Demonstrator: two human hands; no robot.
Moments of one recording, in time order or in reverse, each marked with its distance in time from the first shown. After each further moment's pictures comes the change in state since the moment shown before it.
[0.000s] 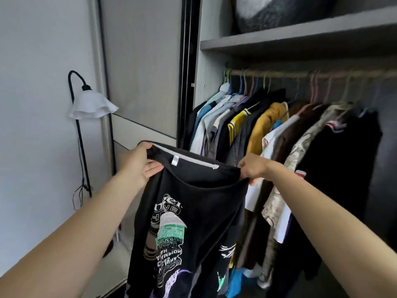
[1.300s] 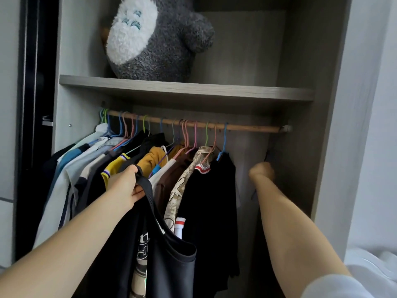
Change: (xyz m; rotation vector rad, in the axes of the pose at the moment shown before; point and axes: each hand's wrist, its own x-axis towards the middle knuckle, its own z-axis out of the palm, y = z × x) left_hand -0.023 -0.043 0.266 -0.021 -0.396 -0.135; right_hand -0.073 0.242 -0.182 0.460 1.109 0.795
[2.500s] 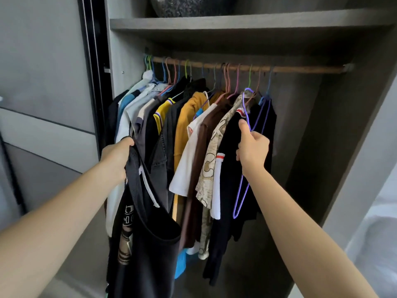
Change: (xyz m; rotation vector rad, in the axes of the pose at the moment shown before) left_hand -0.046 -0.004 -0.155 0.259 0.223 -0.004; right_hand -0.213 0.014 0.036 0.750 -0.202 -0.189
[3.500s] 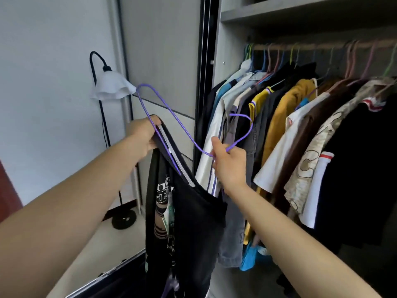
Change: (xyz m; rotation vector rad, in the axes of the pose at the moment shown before) left_hand -0.028 0.036 -0.143 0.049 0.307 0.161; right_hand -0.190 0.018 0.145 0.268 -0.745 0.124
